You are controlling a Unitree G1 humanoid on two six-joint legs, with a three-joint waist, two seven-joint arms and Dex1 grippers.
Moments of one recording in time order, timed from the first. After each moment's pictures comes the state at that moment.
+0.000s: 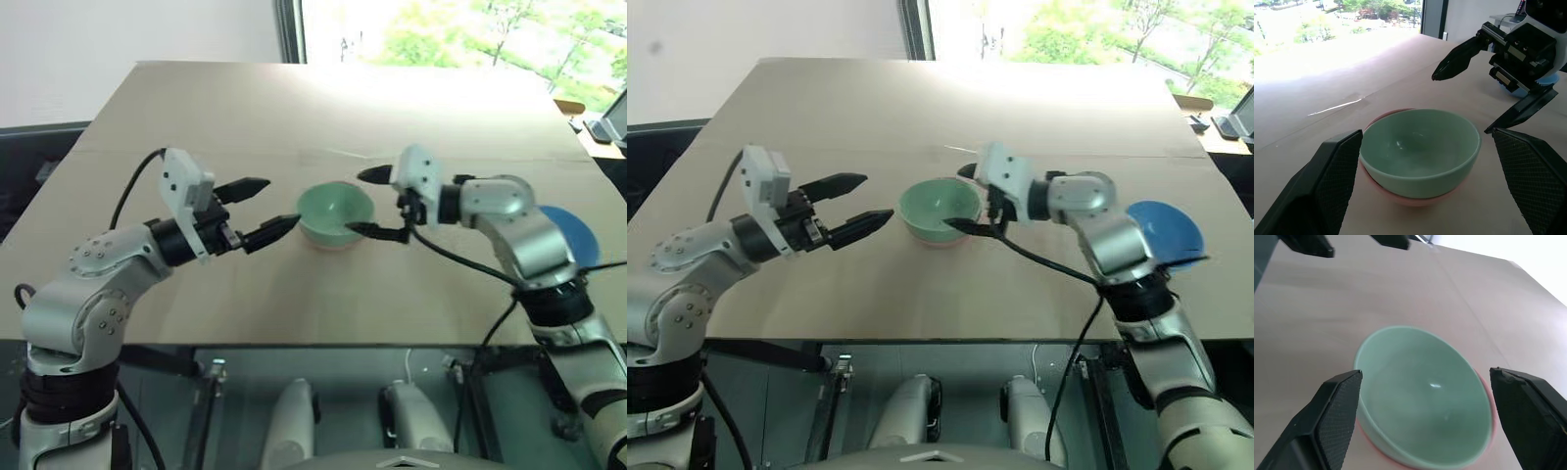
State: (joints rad) left arm -0.32 0.72 0.24 -0.43 -0.73 0.71 -0.79; right arm -0.67 -0.53 0.16 -0.24 0.21 0.54 0.94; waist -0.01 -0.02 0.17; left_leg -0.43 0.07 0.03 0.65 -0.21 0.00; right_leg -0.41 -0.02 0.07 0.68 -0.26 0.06
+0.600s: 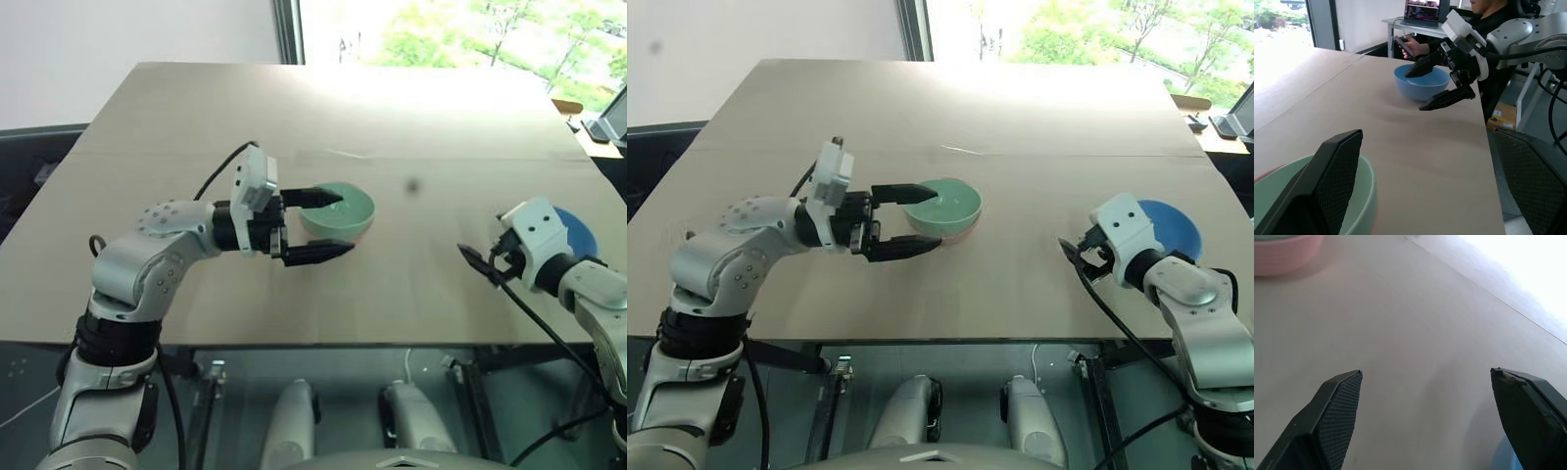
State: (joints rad) left arm -0.54 0.70 -0.01 -0.28 -0.71 0.63 -1.11; right arm -0.13 -0.64 -0.14 -0.66 0.11 0.94 0.51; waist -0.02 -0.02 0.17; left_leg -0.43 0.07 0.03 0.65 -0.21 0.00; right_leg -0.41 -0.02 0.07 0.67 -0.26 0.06
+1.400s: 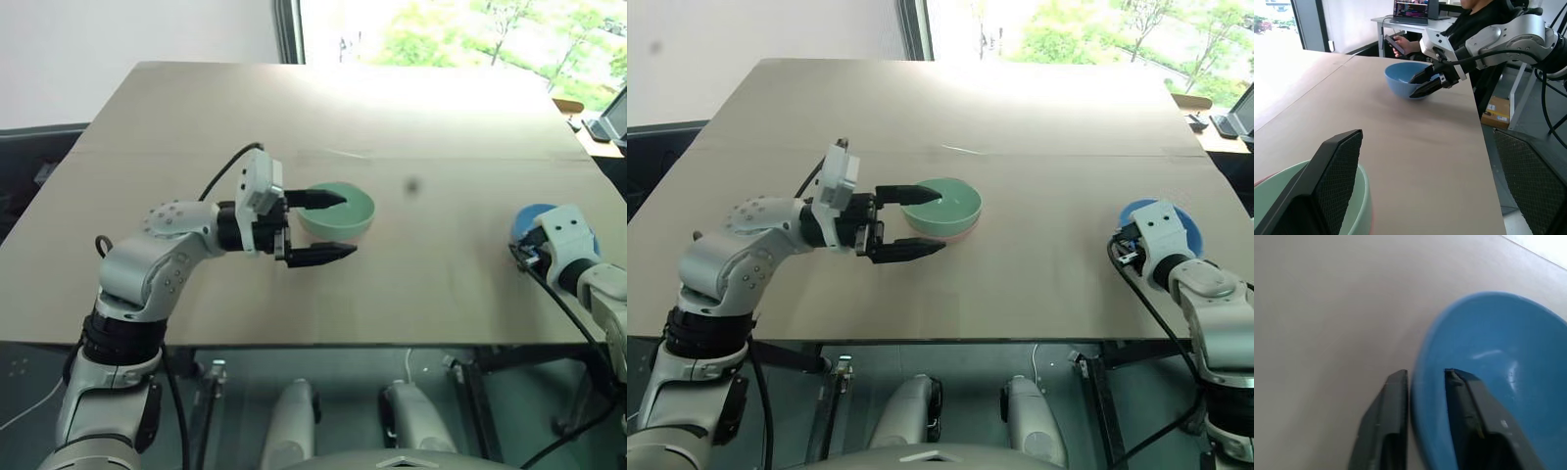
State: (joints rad) left arm -0.52 0.68 0.00 -0.30 -0.67 0.61 -1.08; right arm -0.18 -0.71 -0.20 -0.39 0.14 0.93 0.48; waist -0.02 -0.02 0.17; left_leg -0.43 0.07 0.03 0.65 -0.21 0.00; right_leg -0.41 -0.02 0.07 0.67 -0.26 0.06
